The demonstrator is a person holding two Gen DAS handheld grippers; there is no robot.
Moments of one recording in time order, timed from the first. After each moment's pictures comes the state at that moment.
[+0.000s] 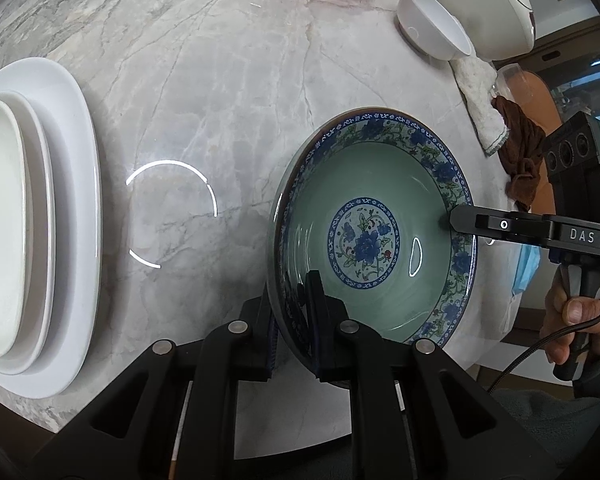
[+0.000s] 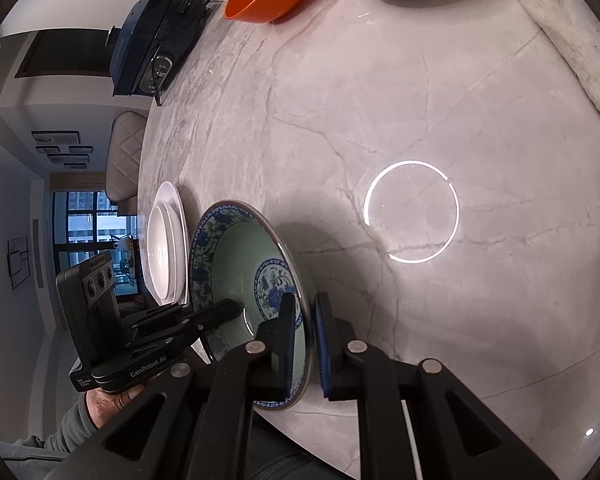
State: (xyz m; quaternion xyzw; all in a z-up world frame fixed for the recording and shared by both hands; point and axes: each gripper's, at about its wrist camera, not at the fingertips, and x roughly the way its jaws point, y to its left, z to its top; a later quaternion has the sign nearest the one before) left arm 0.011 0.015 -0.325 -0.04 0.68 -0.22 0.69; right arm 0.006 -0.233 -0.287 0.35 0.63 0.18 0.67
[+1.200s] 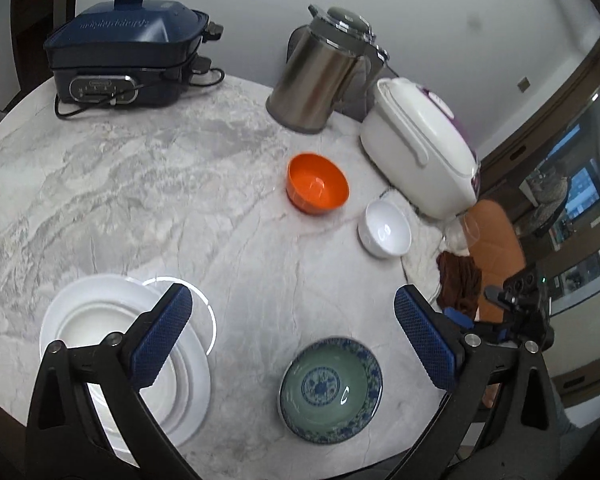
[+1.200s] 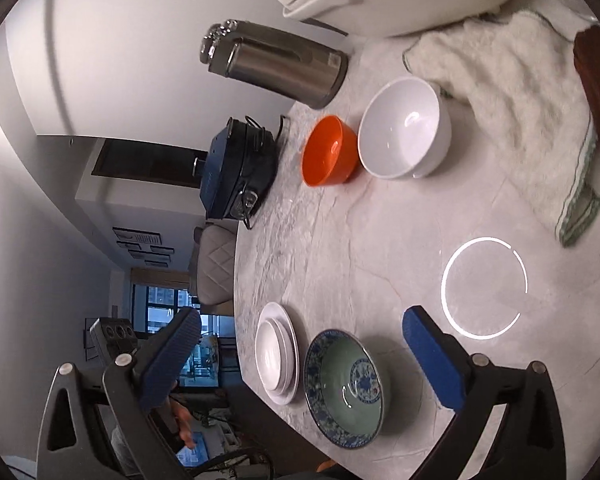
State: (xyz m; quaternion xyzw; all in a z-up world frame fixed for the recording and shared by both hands) left arm 0.092 0.083 -0.115 -0.11 0.51 -0.22 0.83; right arm -0.005 -0.326 -0.206 0.50 0.43 0.18 0.73
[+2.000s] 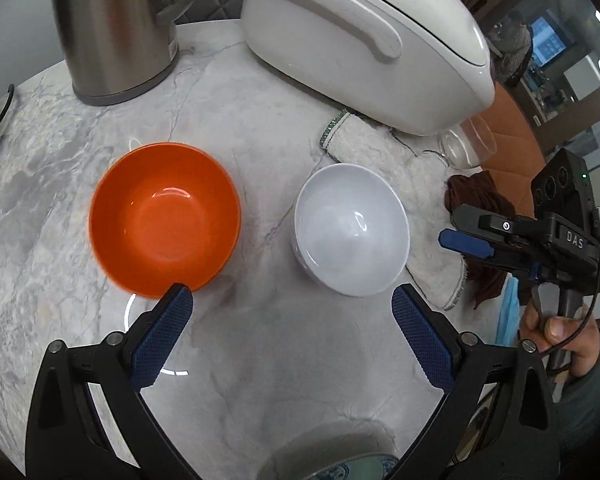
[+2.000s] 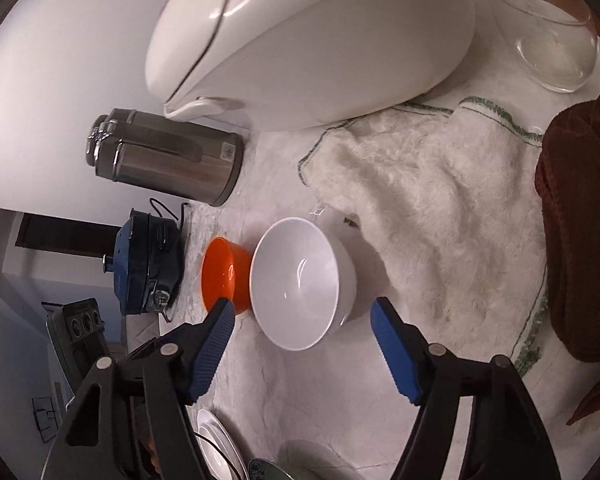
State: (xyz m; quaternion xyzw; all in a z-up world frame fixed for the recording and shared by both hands) left arm 0.244 -0.183 -0.243 0.10 0.60 -0.36 0.70; right arm 0.088 -0.407 -0.260 0.50 0.45 -0.01 0.74
